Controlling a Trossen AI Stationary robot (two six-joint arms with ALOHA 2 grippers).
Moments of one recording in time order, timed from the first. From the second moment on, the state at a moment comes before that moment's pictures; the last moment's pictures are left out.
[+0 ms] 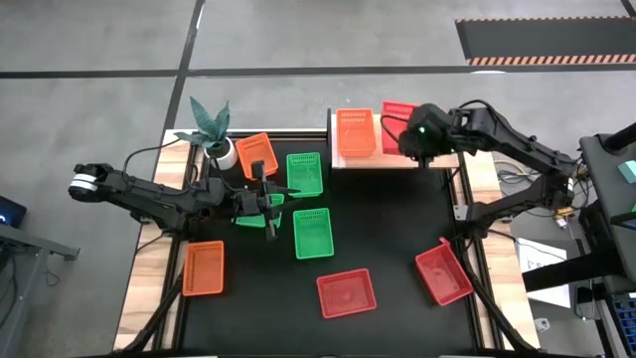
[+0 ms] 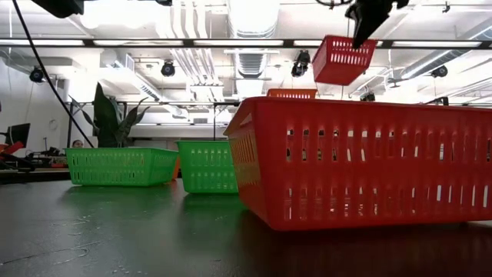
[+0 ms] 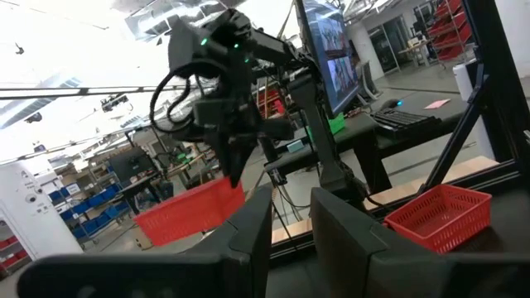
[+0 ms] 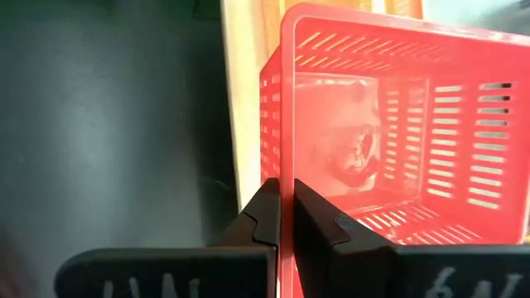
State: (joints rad) left arm -0.11 1.09 0.63 0.70 -0.22 0.49; right arm -0.37 1.31 1.59 -1.36 0.19 -0.42
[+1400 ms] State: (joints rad) left arm -0.11 1.09 0.63 0.70 -0.22 0.49; right arm -0.58 1.32 1.30 -1.09 0.09 -0.58
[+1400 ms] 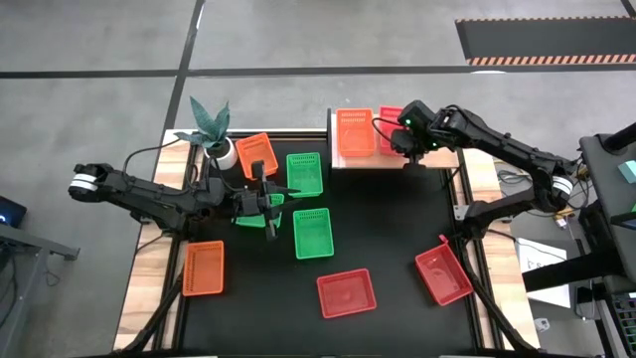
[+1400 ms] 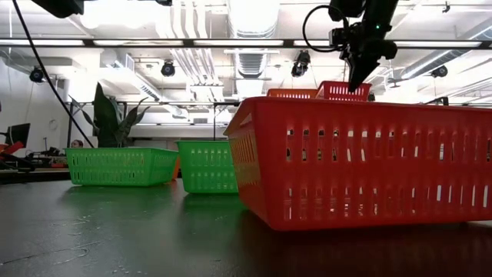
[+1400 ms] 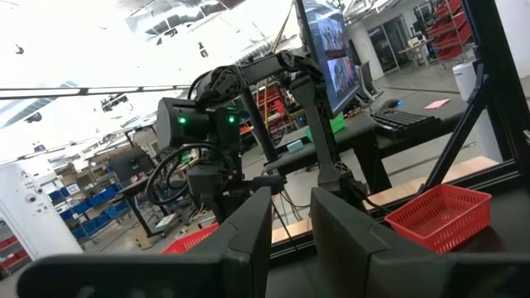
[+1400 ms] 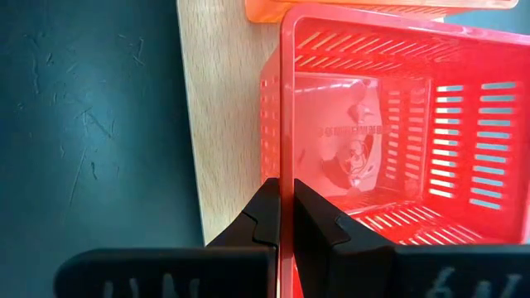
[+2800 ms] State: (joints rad) left arm -0.11 1.09 0.63 0.70 -0.22 0.48; right arm -0.48 1.26 1.38 -1.19 0.03 -0.36
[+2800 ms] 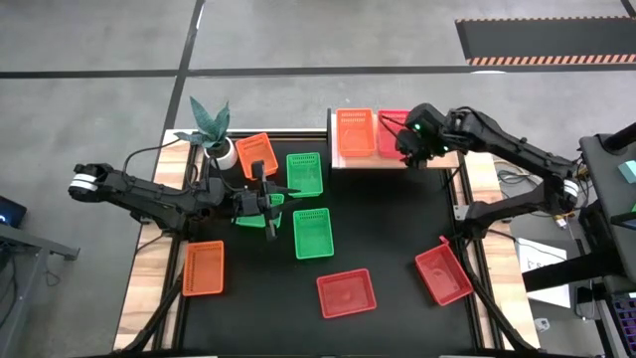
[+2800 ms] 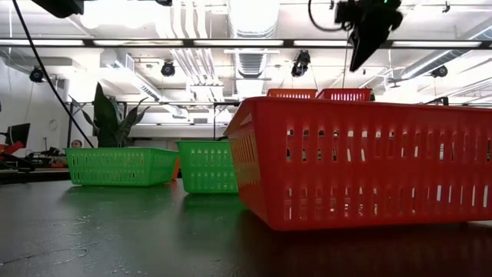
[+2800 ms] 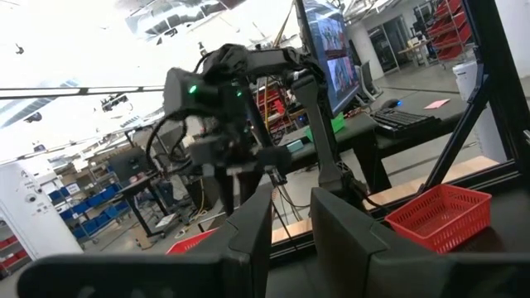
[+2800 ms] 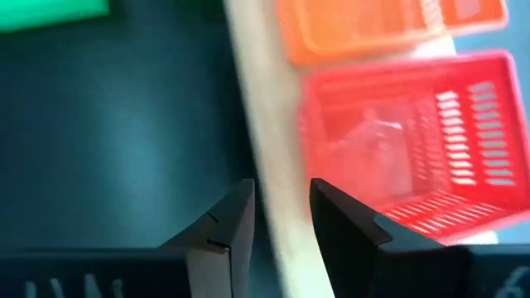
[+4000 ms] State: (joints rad) left arm -0.11 1.12 0.63 0.70 -0.22 0.45; right arm 0.10 1.13 0.77 -0.15 0.06 -0.16
